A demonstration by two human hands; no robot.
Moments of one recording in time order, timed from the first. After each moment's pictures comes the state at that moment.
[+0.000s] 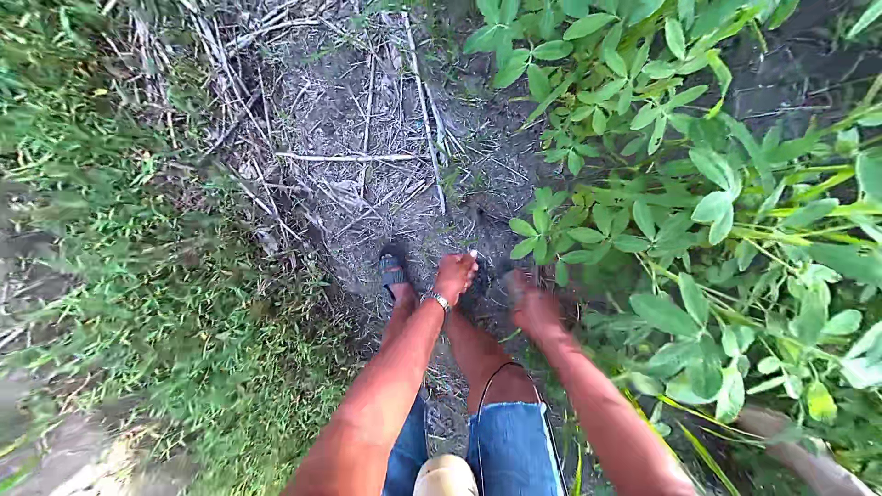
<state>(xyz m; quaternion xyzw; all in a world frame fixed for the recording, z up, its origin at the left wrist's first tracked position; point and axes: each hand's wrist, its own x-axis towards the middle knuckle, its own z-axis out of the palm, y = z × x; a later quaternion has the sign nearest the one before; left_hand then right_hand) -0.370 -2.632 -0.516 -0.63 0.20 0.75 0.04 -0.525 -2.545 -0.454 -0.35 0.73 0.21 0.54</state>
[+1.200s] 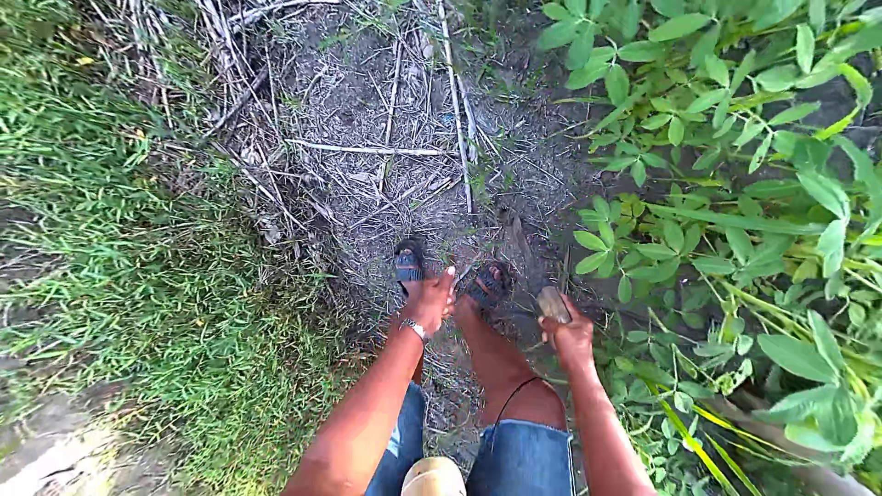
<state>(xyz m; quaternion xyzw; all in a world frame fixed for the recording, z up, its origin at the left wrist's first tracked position) -0.243 -2.617 -0.534 -0.64 0.07 0.76 0.01 -0.475 -2.506 -0.451 -0.10 0.87 -0.15 0.46</state>
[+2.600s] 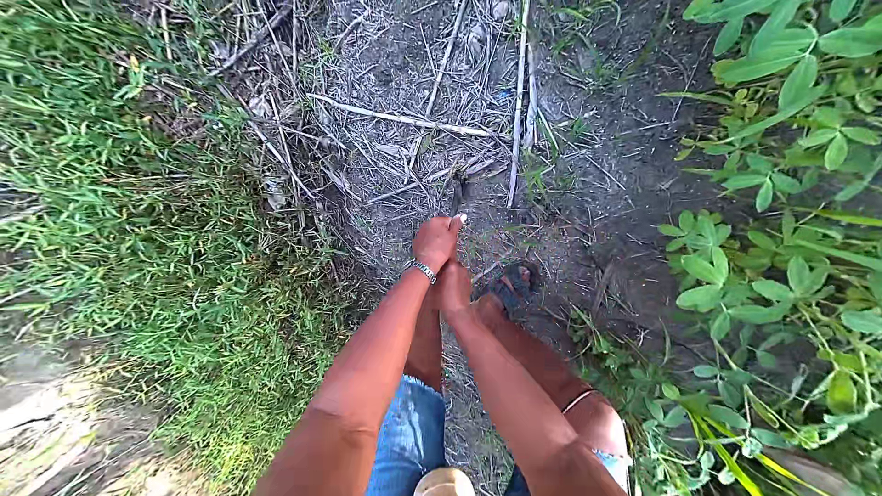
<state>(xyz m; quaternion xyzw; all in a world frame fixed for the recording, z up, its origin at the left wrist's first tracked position) -0.183 -2.725 -0.576 -0.64 0.49 0.58 0.14 -0.230 -2.652 -0.548 -0.31 0.75 0.12 0.58</state>
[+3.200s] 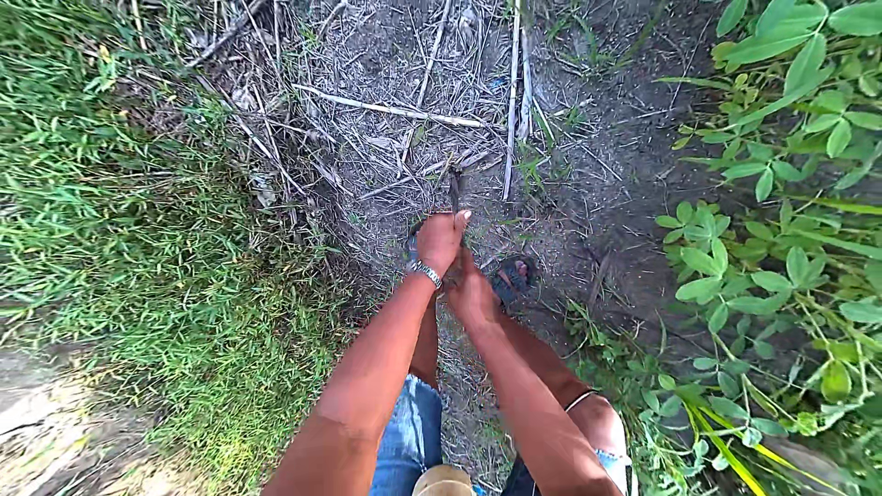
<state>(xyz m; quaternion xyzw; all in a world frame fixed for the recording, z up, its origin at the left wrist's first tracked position) -0.197 -2.717 -0.566 -0.63 0.52 0.56 0.13 -0.271 -2.623 -0.530 -0.30 0.76 0.13 0.56</state>
